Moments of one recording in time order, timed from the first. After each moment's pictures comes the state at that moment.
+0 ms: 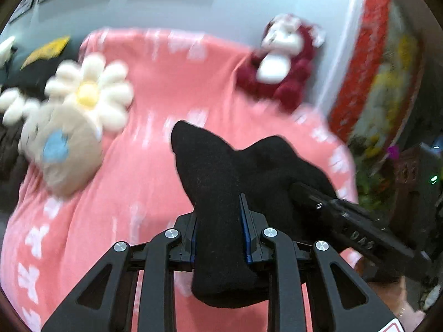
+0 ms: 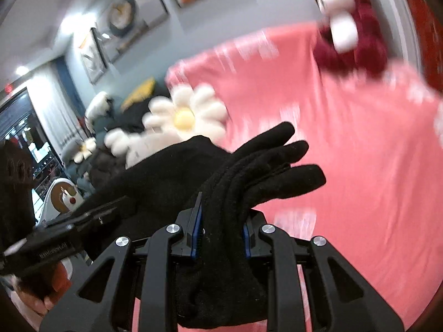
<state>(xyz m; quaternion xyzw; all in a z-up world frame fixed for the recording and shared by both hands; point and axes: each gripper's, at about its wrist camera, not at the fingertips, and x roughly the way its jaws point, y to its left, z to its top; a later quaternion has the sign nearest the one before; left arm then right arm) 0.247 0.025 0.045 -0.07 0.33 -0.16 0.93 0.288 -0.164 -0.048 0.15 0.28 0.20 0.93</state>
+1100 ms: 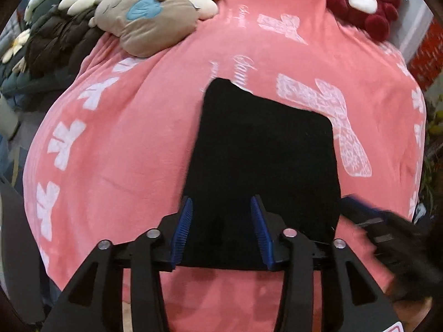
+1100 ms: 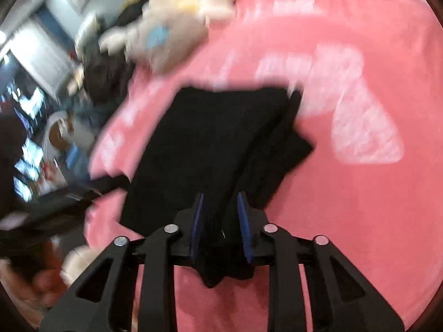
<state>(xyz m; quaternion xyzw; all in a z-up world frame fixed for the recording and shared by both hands) 0.137 0.125 -0.118 -0.07 0.52 0.00 0.85 0.175 -0.038 -0.221 0.09 0.49 0.22 0.84</state>
